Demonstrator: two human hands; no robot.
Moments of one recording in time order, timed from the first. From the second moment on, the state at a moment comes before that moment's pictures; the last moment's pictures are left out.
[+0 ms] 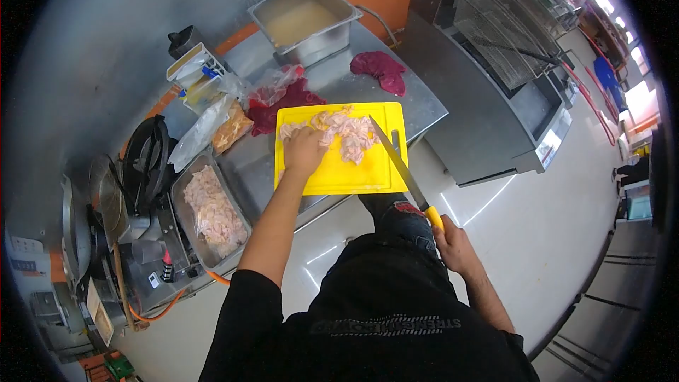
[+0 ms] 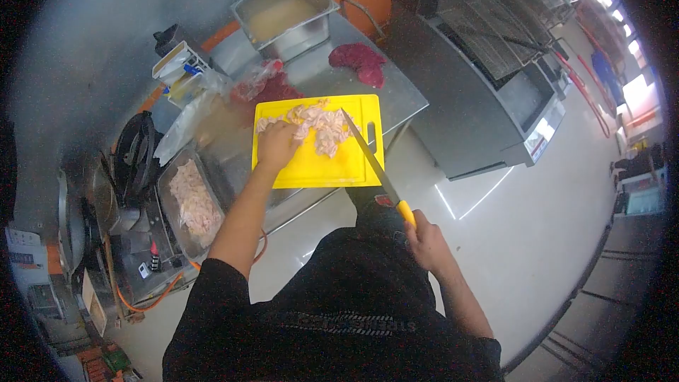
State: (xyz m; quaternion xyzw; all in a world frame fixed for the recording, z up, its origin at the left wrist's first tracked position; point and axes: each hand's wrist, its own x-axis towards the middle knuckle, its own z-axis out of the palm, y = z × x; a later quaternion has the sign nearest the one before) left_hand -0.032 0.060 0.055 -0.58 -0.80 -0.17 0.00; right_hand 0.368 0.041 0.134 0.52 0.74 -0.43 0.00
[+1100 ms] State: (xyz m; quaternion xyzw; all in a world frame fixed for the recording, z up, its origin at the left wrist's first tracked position) left_hand -0.006 -0.008 0.151 -0.29 -0.51 -0.71 -0.38; right_hand 0.266 0.151 0.046 0.52 0.83 -0.19 -0.12
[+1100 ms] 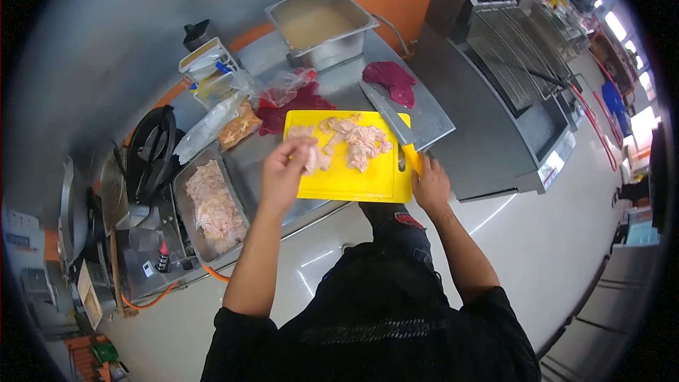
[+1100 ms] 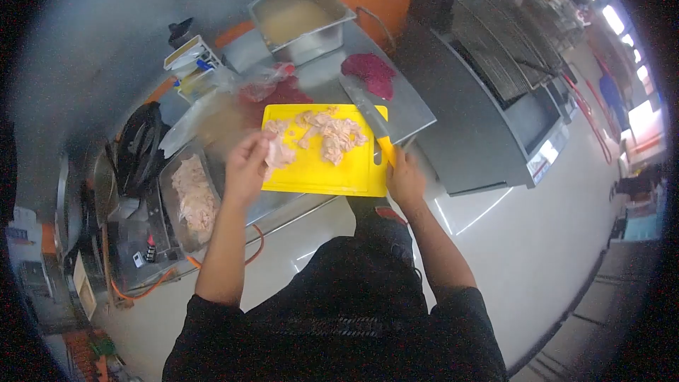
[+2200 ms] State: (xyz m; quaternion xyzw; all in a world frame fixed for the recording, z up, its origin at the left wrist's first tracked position) left_hand 0.045 -0.085 0.112 -0.23 -0.59 -0.68 -0.38; right_hand 0.152 0.056 0.112 0.09 0.85 -0.49 -0.19
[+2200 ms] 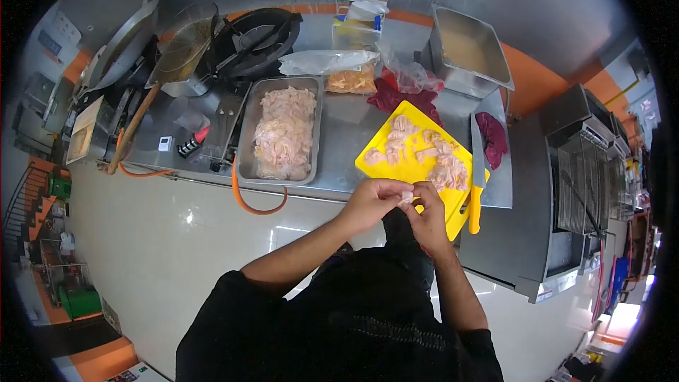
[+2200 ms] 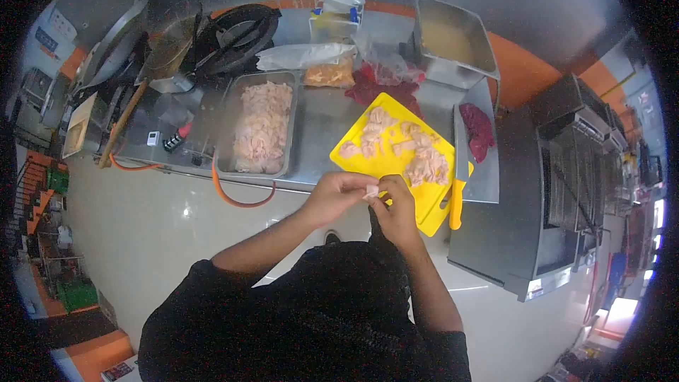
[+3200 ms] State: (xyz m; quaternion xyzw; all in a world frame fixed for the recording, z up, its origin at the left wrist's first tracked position) left_hand 0.002 -0.092 0.077 0.02 -0.24 -0.77 -0.60; right_hand 0.158 0.069 0.121 0.28 0.63 -0.71 -0.12
